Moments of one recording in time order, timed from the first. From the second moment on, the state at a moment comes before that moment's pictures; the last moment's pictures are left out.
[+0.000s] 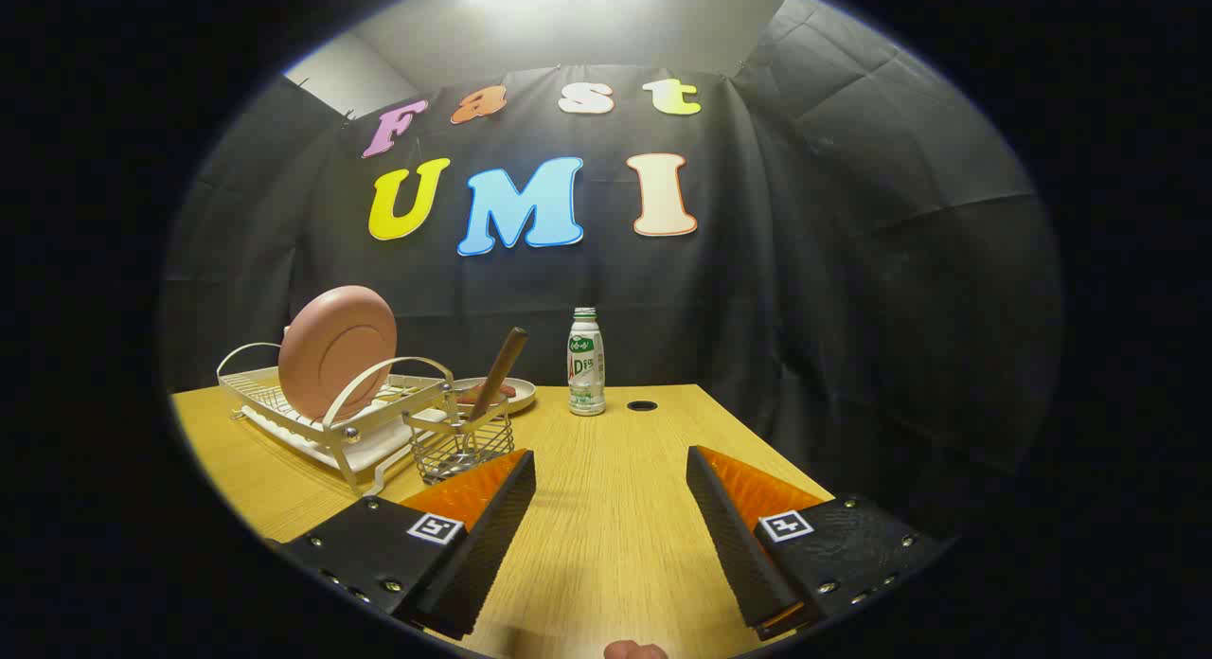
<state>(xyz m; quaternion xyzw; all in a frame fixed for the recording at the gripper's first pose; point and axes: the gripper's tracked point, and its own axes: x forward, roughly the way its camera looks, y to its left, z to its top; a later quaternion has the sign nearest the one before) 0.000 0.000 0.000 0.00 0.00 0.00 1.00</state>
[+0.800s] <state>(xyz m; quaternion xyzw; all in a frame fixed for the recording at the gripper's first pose) -0.001 0.008 0.147 -0.01 -0.03 -0.04 1.00</state>
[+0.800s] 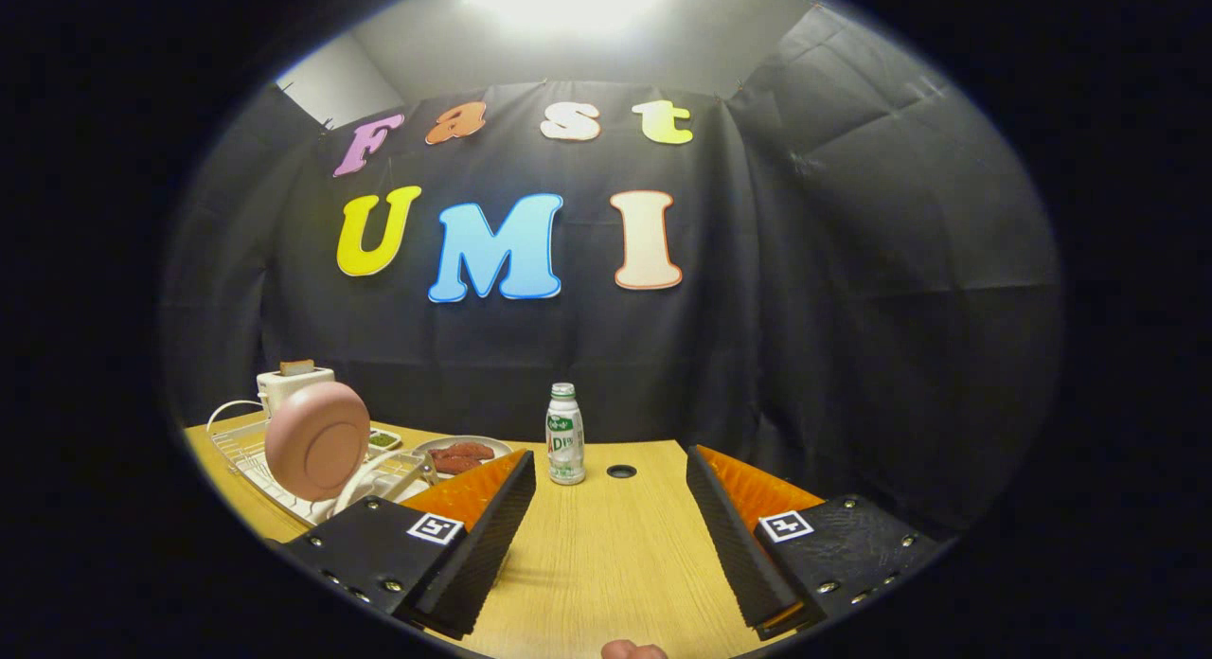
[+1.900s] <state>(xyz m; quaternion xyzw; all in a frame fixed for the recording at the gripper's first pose) 0.008 0.194 0.296 -0.03 -0.03 0.04 1.00</state>
